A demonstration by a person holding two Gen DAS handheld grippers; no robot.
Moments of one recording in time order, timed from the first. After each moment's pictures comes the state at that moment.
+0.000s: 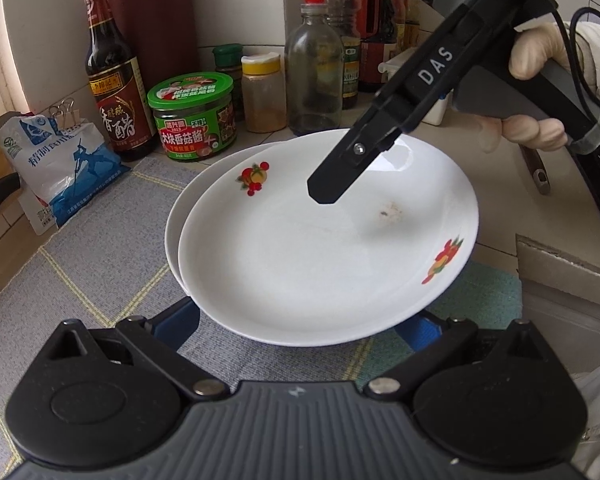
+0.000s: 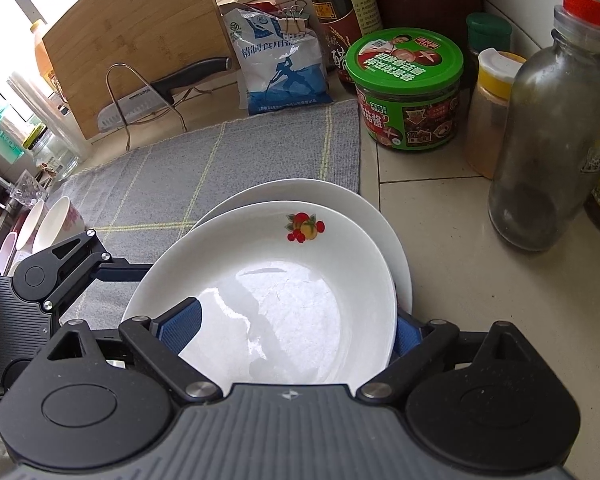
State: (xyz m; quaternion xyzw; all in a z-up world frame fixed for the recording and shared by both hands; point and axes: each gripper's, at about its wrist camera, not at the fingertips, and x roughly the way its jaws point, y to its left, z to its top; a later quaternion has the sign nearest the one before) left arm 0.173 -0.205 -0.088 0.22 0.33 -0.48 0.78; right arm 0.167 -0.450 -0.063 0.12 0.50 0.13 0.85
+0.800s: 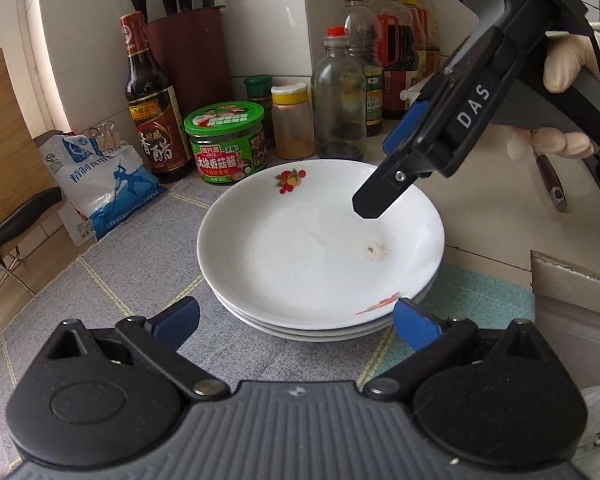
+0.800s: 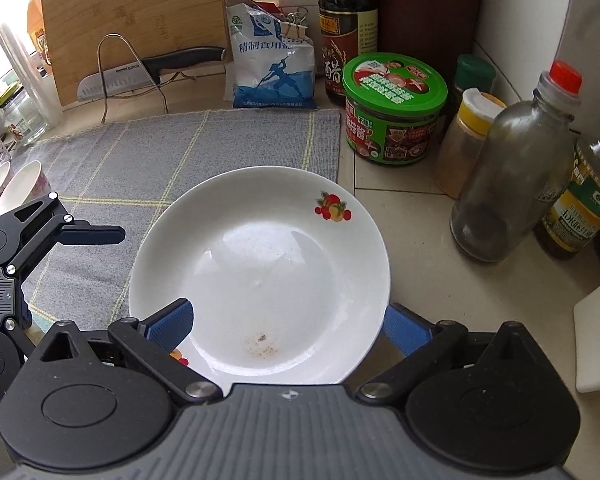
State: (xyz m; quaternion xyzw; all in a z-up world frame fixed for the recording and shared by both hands) left arm 0.155 -0.187 -0.077 0.21 0.27 -0.44 0.83; right arm 0.145 -0.420 -0.038 0.00 0.48 0.08 0.87
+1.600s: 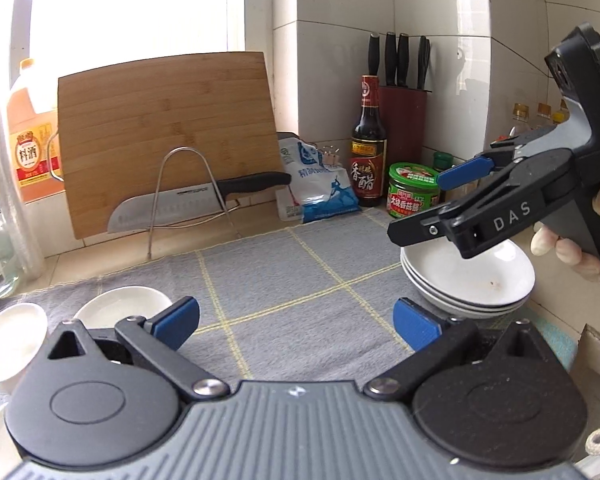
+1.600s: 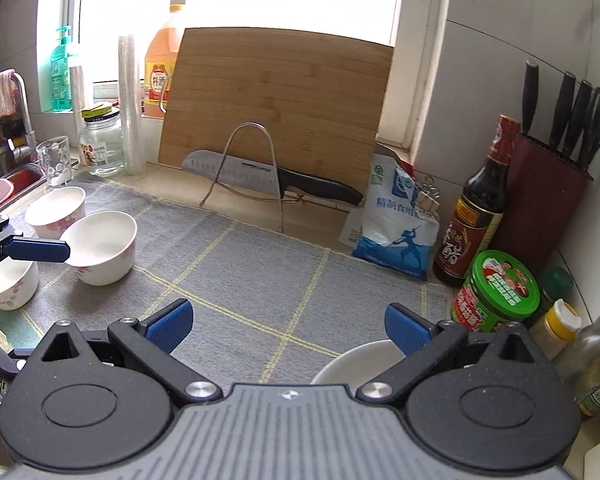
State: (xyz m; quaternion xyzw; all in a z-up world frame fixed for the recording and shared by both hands) left arm 0.115 -0.020 -0.032 0.07 0.24 -0.24 0.94; right arm 0.130 -0.255 -0.006 -0.10 0.32 0.15 0.93
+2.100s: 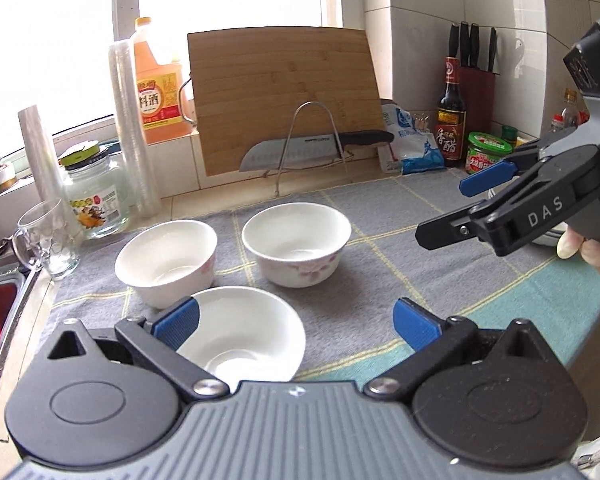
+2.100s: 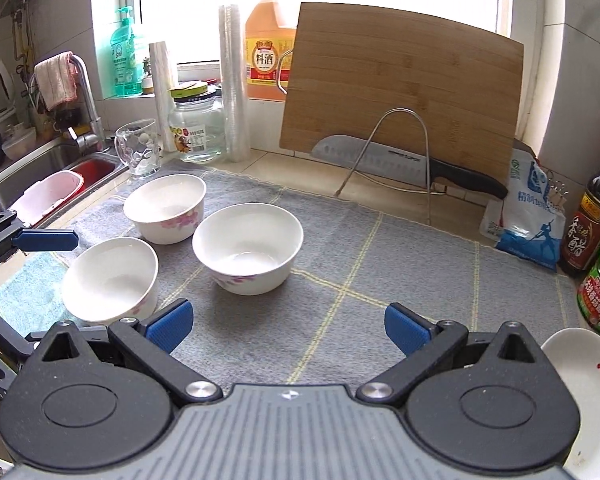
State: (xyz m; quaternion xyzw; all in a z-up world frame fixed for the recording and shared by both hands) left arm 0.079 0.125 -0.045 0.08 0.28 -0.16 0.94; right arm 0.111 -0.114 -0.032 -0.07 0.35 0.21 0.91
